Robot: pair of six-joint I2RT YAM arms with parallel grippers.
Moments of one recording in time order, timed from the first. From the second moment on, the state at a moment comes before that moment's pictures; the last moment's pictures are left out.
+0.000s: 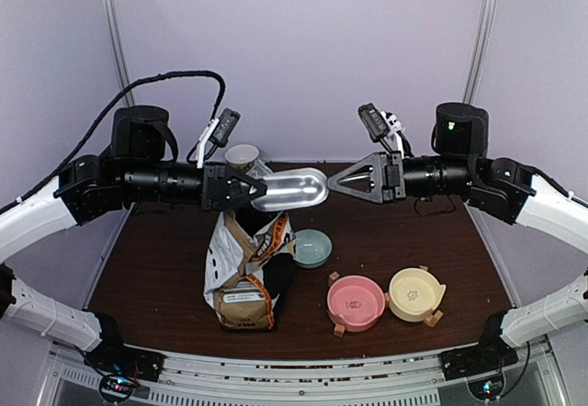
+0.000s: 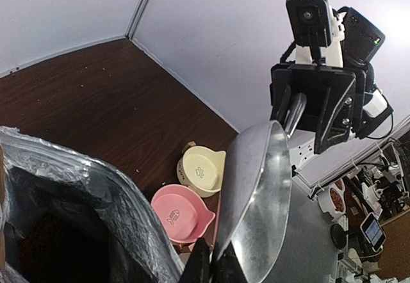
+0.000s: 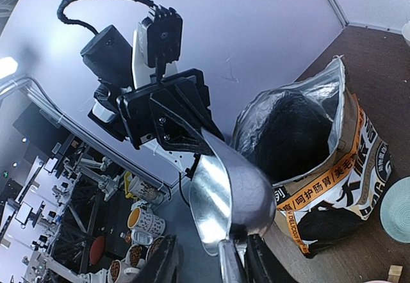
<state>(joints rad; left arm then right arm) -0.94 1.16 1.24 -0.39 0.32 -0.48 0.87 1.18 1.19 -0.19 -0.60 0.65</state>
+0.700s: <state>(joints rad) -0.93 1.23 1.49 -0.73 0.00 -0.45 0.88 1.12 1.21 -0.33 -0.42 0.51</state>
